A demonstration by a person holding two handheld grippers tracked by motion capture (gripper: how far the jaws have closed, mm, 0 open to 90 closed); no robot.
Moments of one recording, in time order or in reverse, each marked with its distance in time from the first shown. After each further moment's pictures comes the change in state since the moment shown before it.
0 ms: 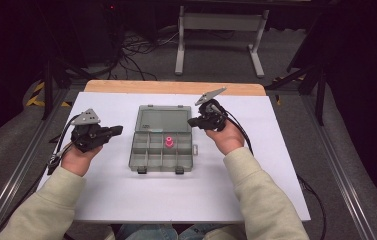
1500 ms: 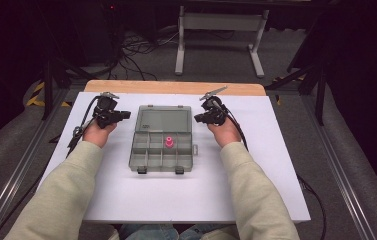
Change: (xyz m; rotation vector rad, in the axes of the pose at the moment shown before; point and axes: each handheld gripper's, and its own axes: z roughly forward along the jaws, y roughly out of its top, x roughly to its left) left arm 0.073 0.016 0.091 0.198 0.098 -0.210; right arm -0.055 -0.021 0.043 0.039 -0.091 0.149
